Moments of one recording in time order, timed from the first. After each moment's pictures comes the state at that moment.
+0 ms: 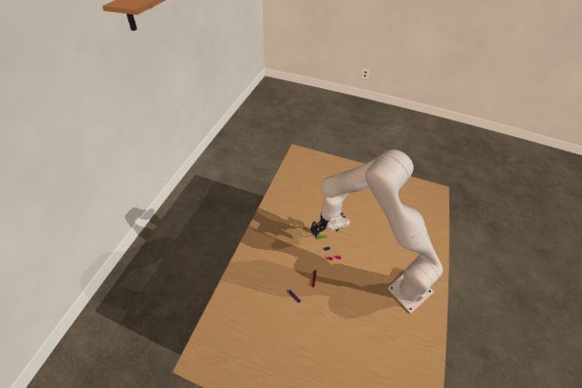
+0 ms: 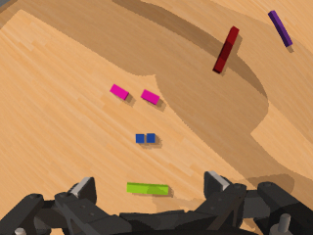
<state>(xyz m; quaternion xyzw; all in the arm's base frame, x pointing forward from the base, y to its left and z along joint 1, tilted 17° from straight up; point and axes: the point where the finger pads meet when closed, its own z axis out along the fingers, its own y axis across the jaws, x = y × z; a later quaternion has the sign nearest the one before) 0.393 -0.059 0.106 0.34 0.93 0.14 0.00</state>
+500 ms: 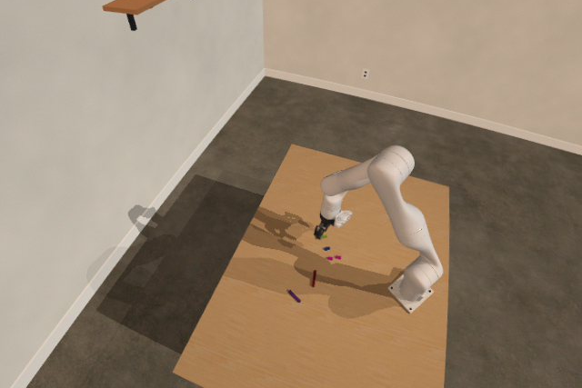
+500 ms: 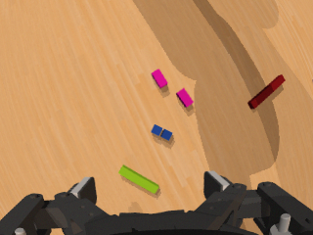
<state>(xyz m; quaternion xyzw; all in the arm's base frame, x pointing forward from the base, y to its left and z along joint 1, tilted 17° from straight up) 0.400 -0.066 0.102 0.12 0.98 0.14 0.04</state>
